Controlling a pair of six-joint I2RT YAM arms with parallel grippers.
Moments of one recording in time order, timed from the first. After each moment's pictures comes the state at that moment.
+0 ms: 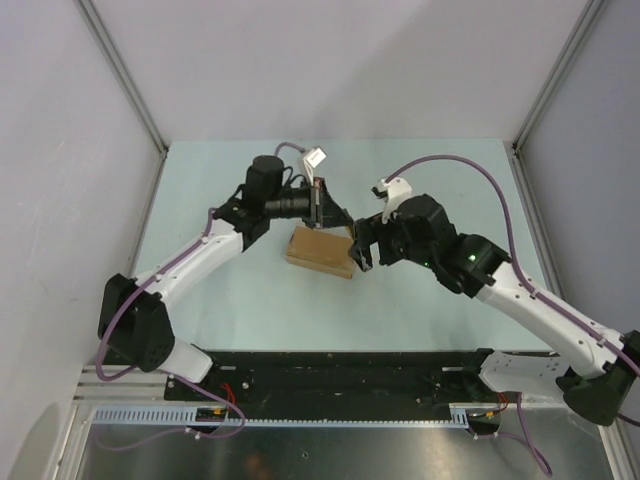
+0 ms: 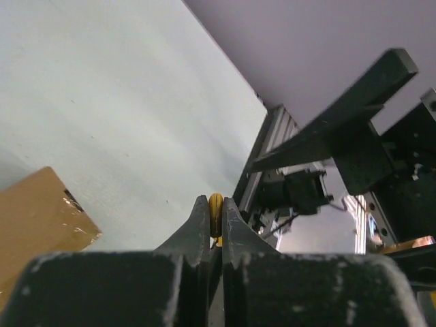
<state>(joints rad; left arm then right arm) -0.55 1.48 1.19 -0.07 0.77 -0.53 0.84 1.15 1.19 -0.61 0.08 0.29</state>
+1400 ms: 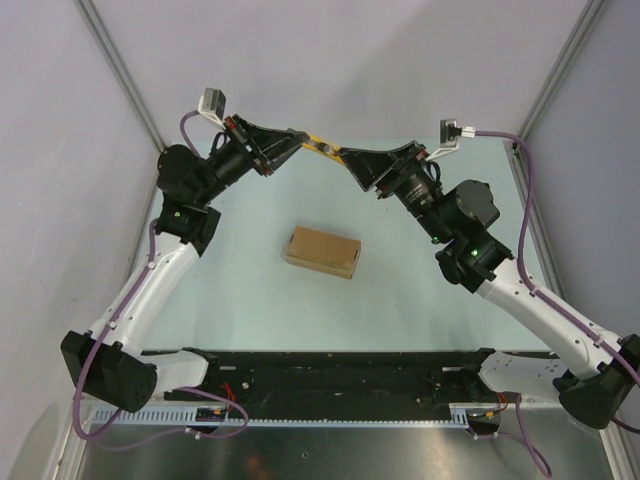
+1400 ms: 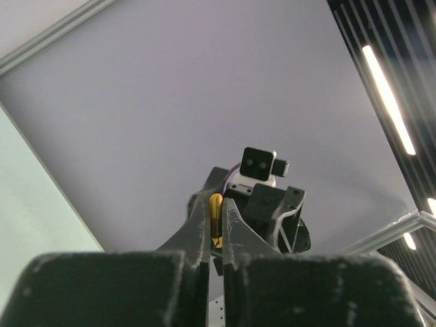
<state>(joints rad) -0.34 1.23 1.25 0.39 0.61 -1.38 0.75 1.13 1.17 0.34 0.03 0.85</state>
